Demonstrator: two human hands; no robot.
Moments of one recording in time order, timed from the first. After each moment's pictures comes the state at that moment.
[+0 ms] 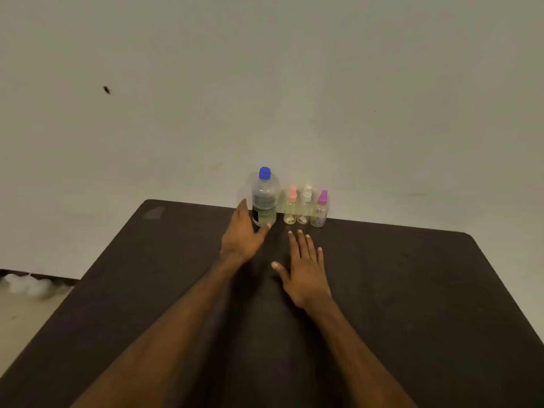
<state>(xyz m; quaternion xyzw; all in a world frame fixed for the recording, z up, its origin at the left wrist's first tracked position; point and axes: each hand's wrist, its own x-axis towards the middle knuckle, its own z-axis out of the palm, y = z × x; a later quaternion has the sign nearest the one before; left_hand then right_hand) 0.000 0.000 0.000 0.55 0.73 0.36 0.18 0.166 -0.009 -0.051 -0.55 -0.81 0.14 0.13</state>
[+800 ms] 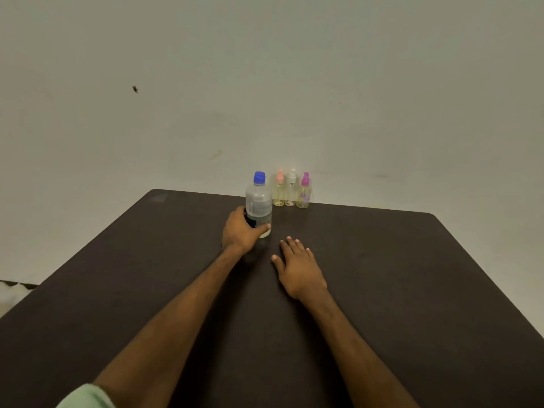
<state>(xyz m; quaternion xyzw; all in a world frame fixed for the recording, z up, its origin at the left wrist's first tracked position) 0.029 -0.054 -0.062 0.50 0.72 0.45 0.17 0.202 -0.091 -0.073 -0.53 -0.83 0.13 0.12</state>
